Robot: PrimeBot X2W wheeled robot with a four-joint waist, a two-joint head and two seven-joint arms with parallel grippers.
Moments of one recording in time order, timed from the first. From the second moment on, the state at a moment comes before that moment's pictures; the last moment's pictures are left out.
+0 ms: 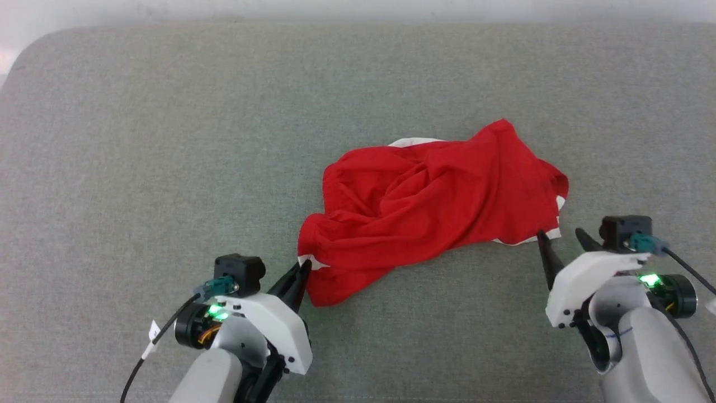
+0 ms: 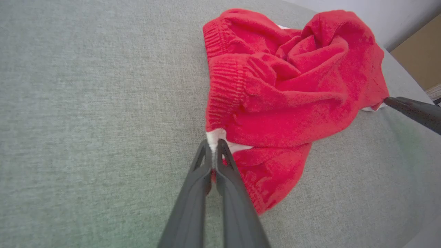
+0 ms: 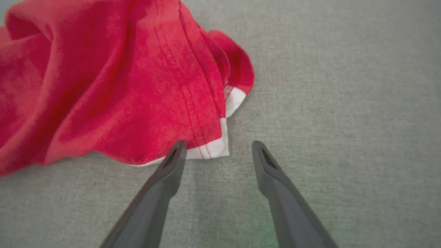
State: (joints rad) left arm -0.21 0.16 -0.32 0.27 -0.43 -0.05 0.11; right arm -0.29 -0.05 -0.10 0.45 0.09 0.13 0.10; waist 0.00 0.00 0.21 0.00
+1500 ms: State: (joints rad) left arm -0.99 0.19 -0.07 0.12 -0.85 0.02 0.31; right arm -1.00 -0.26 0.09 0.05 0.07 0.13 0.70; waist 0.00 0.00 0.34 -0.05
